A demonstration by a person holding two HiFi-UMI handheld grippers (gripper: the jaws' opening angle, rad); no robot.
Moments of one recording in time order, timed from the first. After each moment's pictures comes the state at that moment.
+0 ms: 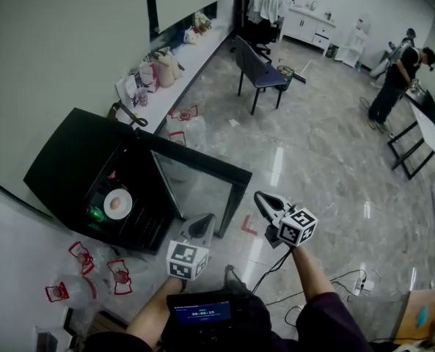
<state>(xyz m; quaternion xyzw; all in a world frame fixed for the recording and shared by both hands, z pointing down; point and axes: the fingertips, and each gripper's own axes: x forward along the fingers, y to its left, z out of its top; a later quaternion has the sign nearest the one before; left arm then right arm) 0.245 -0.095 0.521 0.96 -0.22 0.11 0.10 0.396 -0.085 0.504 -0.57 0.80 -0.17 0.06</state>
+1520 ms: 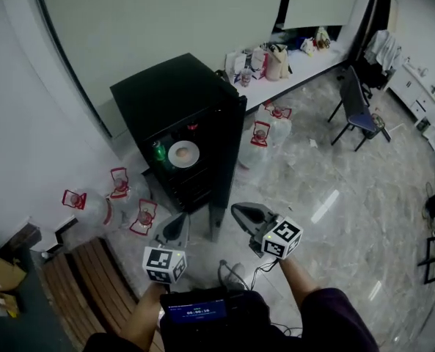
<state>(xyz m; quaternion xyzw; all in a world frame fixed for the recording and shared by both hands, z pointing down) -0.005 -0.052 0.528 0.82 -0.56 0.07 0.11 0.128 -0.082 0.510 -0.23 0.96 -0.15 0.01</state>
